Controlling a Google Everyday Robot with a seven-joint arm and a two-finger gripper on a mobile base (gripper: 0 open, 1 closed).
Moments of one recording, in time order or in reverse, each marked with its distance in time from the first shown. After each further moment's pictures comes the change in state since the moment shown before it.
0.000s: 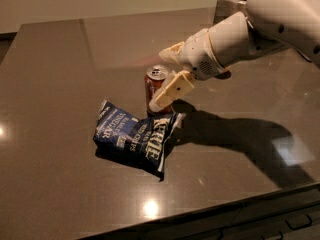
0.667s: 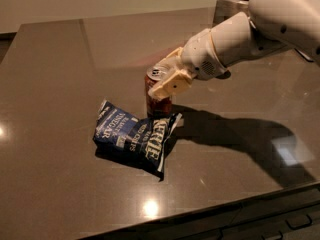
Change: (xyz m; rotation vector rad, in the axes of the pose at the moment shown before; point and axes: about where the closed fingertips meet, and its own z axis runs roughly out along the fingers) arm 0.002 -0.001 -0.003 0.004 -0.001 0.004
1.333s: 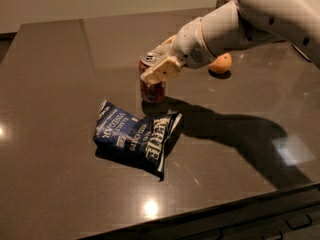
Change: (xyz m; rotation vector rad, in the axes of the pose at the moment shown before) arm -0.022 -0.028 0.009 0.073 -0.008 0.042
